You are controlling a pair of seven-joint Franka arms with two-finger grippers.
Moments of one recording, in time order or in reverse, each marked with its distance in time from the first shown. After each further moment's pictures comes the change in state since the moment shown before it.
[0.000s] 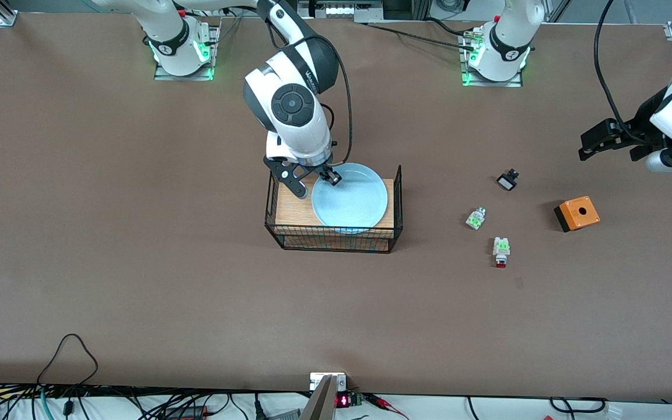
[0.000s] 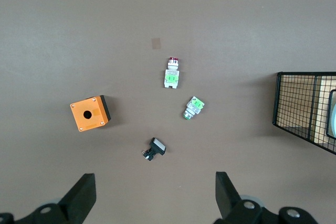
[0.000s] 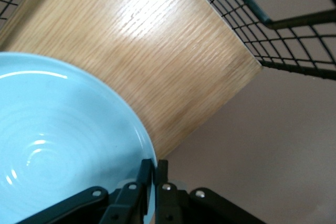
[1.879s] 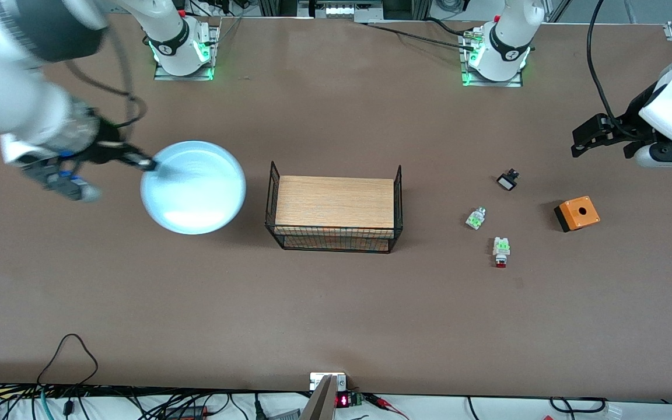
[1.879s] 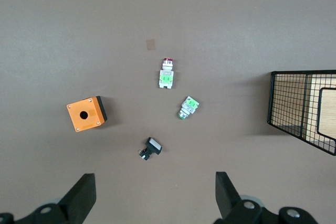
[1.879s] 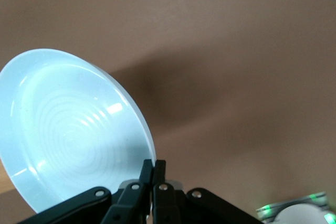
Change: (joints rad) left arm -0.113 0.001 0.080 0.024 0.005 -0.019 -0.024; right arm -0.559 -0.361 -0.032 -0.005 0.002 -0.477 -0.952
